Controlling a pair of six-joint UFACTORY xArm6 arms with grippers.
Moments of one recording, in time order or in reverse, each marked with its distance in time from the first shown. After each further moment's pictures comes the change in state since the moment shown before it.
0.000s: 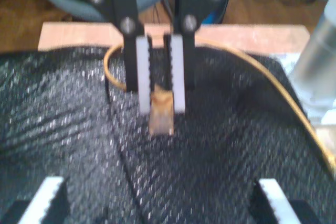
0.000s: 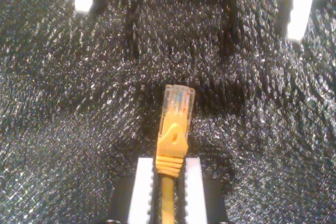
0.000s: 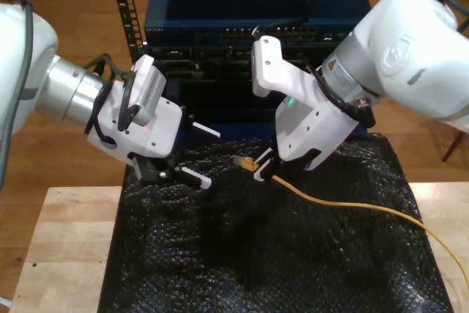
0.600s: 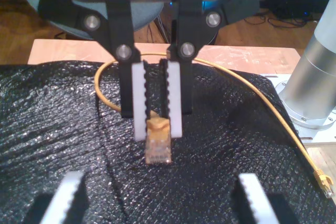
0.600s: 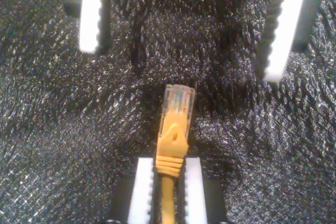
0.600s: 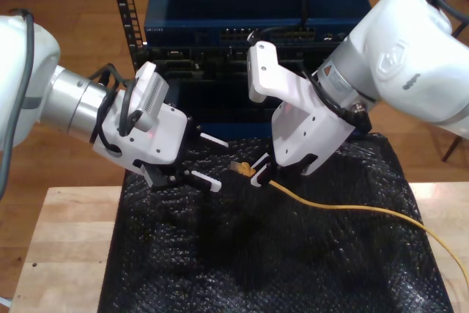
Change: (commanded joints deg) left arm -0.3 -0.2 1.7 -0.1 0.1 1.7; right arm 0.5 0.2 0.2 -0.1 -0.1 -0.3
